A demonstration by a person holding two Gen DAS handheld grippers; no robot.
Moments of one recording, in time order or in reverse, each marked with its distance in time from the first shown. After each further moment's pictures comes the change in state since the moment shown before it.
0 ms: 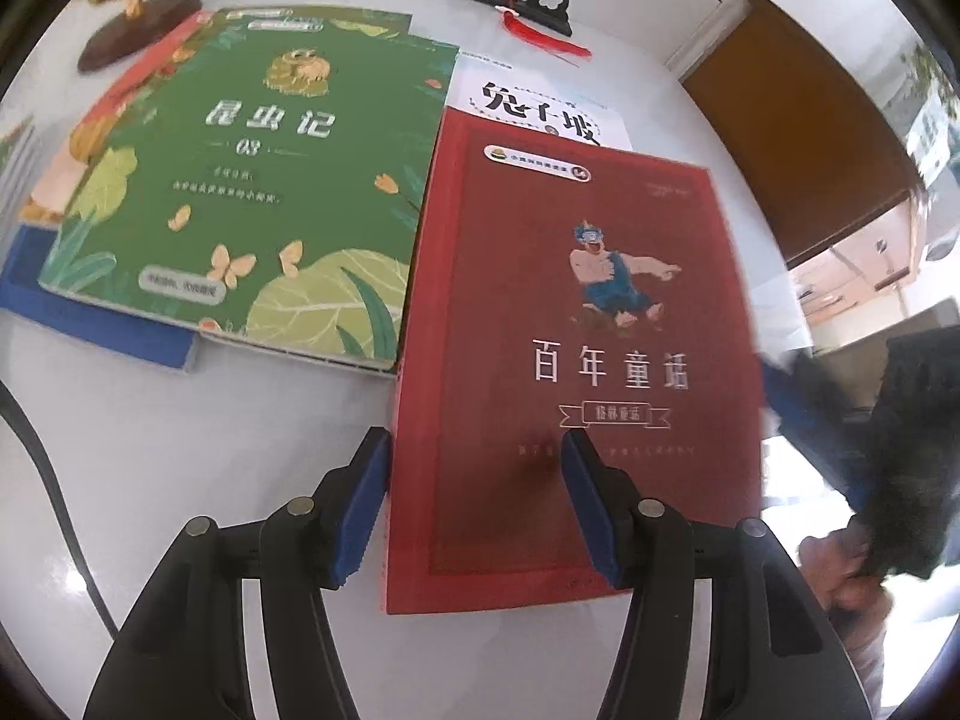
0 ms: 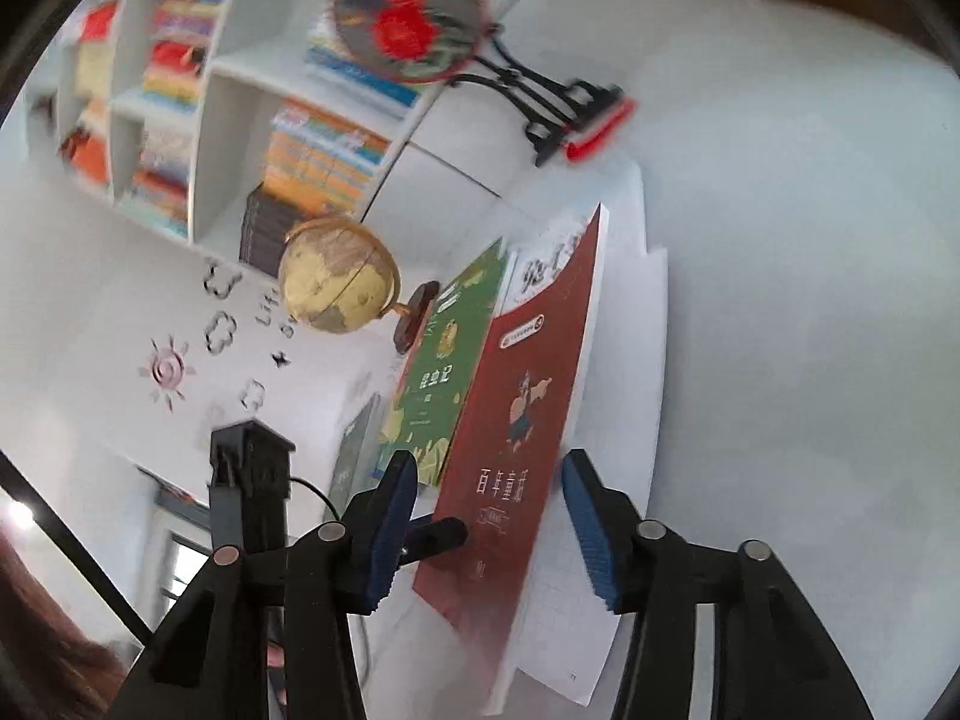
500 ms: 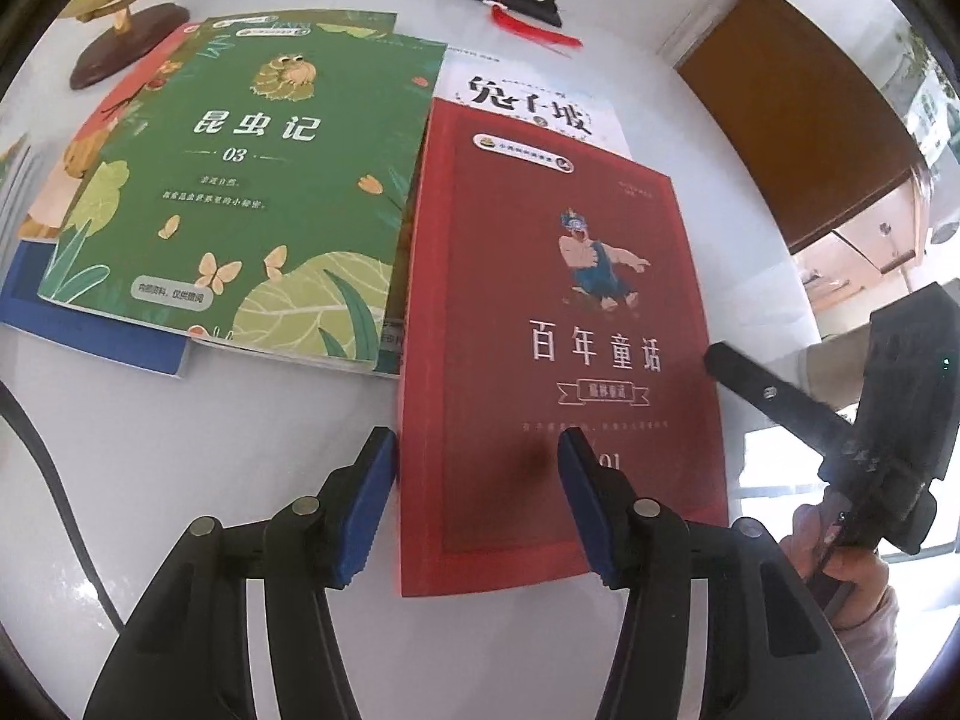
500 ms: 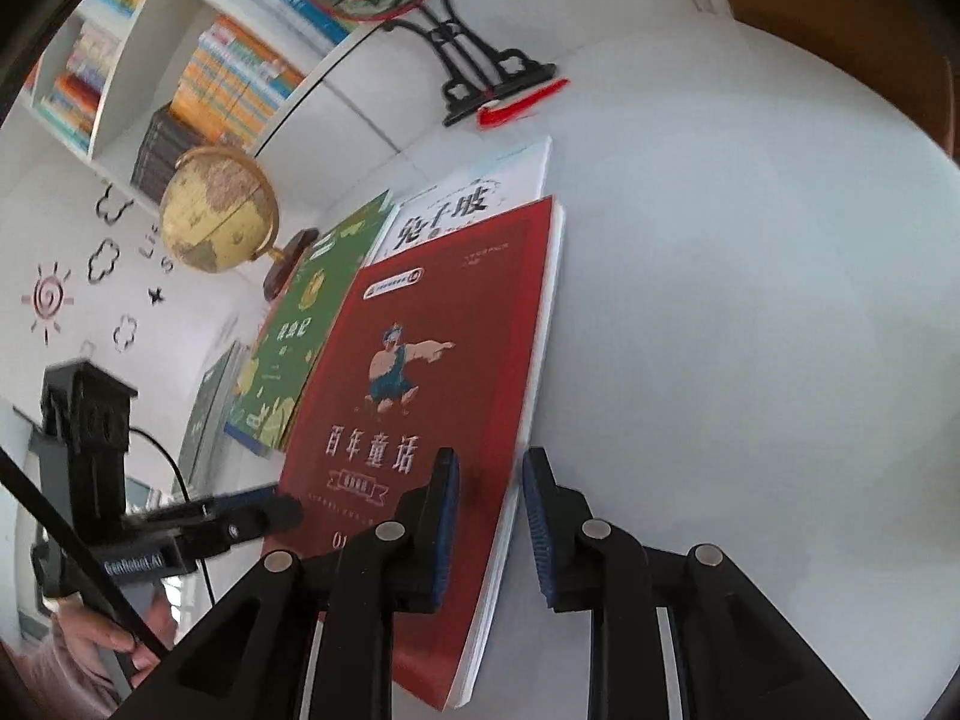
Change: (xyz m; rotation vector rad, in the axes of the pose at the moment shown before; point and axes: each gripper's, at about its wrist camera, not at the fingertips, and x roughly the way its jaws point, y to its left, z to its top) left arm 0.004 -0.010 0.000 0.044 0.009 0.043; right arm 0.023 -0.018 0.002 -0.077 0.093 -0.291
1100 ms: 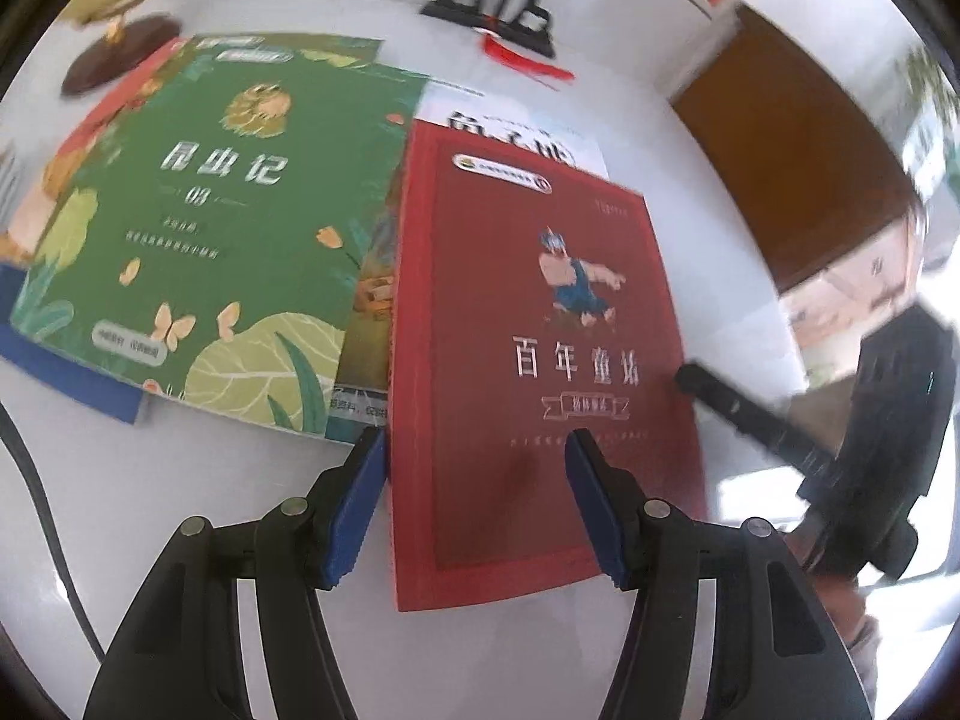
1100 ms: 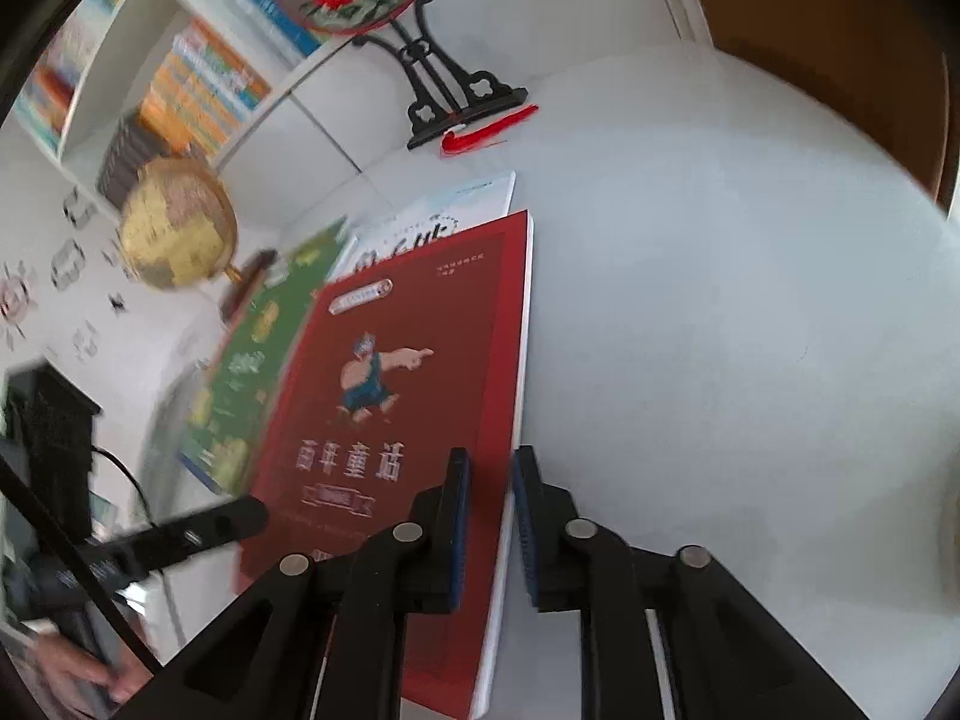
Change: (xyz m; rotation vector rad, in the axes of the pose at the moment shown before) left arm 0.004 -0.016 0.013 0.003 -0.054 -0.023; right arm 0.003 -0.005 0.019 -0.003 -0.036 -0.101
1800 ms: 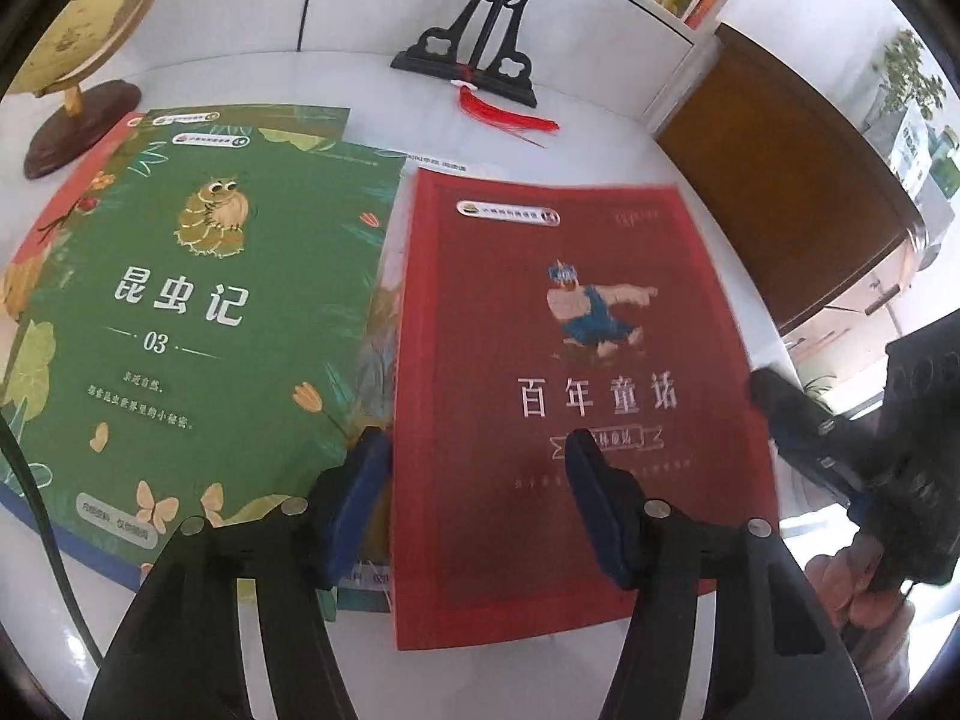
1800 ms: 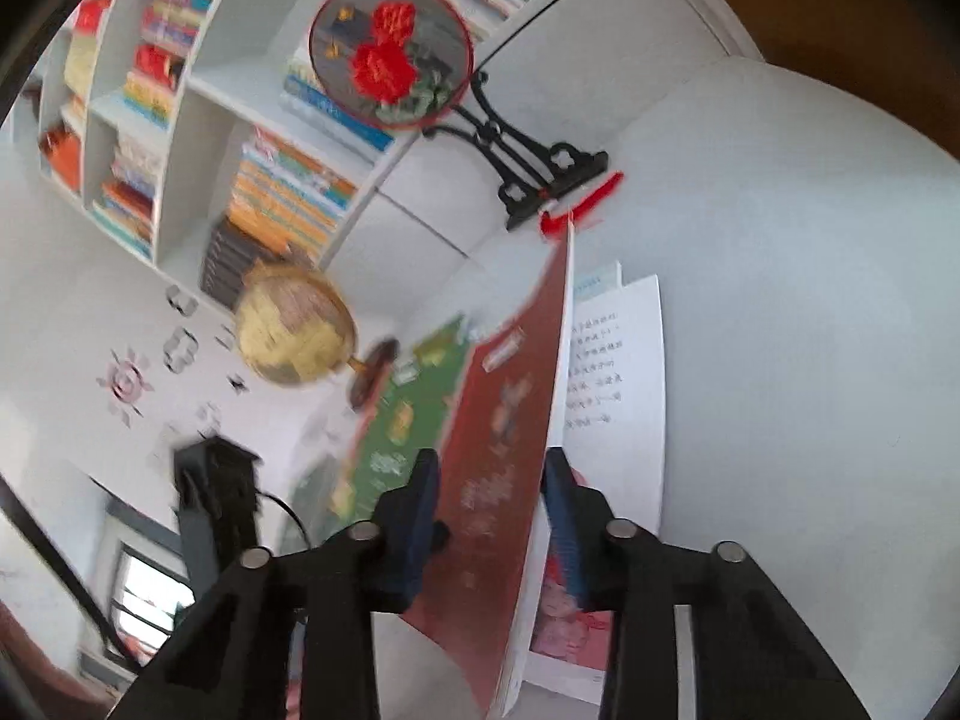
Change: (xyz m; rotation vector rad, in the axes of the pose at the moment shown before) left arm 0.010 0.007 0.041 0.044 -0.114 -0.024; right arm -0.014 0.006 0.032 0.066 -0.110 0.278
